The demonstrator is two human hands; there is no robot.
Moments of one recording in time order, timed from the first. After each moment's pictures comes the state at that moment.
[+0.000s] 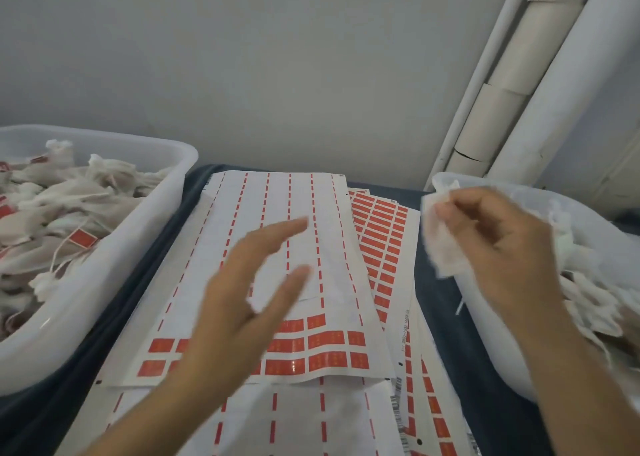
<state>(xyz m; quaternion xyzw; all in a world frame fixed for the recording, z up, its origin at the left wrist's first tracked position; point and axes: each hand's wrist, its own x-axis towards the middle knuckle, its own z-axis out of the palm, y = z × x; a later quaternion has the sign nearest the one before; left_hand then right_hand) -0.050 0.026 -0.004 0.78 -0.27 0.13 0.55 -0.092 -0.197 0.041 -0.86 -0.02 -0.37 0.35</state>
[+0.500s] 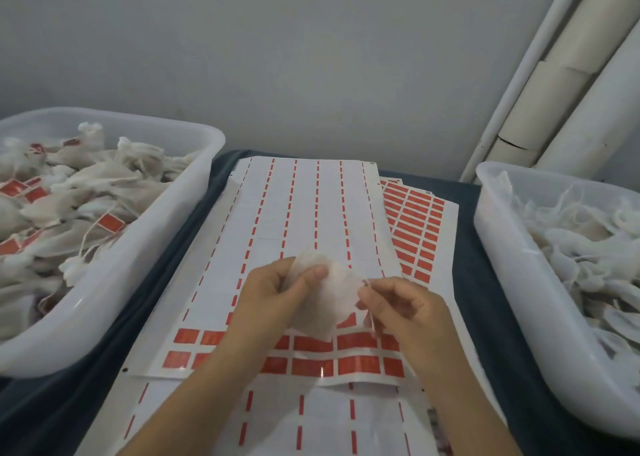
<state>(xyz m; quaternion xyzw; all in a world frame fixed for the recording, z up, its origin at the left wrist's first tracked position) -0.013 0.012 -0.066 0.77 -0.09 -0.03 0.63 -0.067 -0.143 -0.061 -0.82 0.09 -0.13 0.54</state>
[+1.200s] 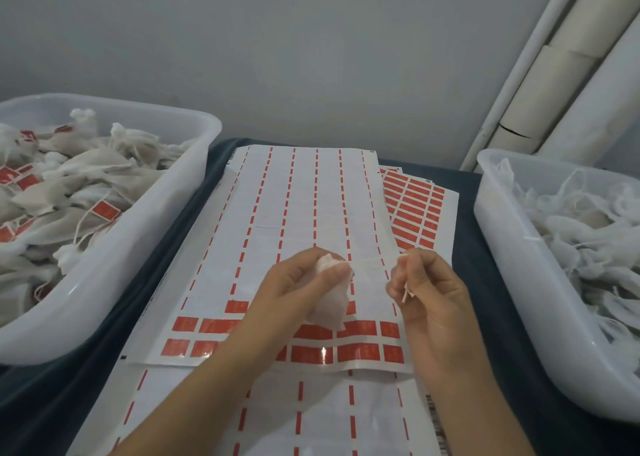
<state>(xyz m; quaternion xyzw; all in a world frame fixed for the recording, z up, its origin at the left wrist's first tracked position) -0.020 0.006 -0.061 0.73 -0.16 -0.09 0.65 -0.074 -0.142 -0.053 -0.61 0.10 -0.17 0.76</state>
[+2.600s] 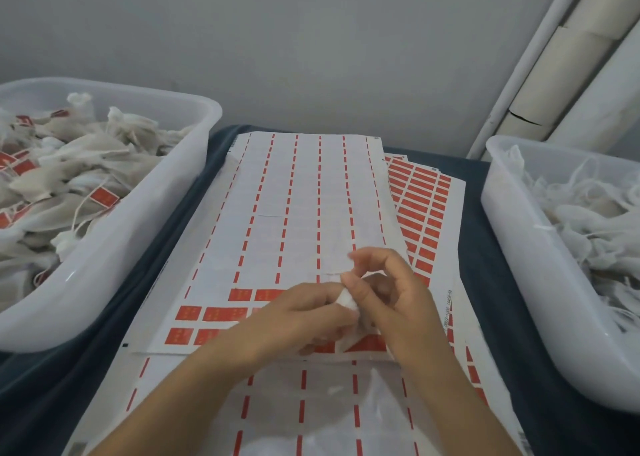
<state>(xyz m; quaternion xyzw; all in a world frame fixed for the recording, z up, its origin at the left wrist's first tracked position) -0.022 0.008 -0.053 0.68 -0.16 -0.42 0.59 -0.069 -0.123 -0.067 -0.79 0.00 -0.14 0.59</state>
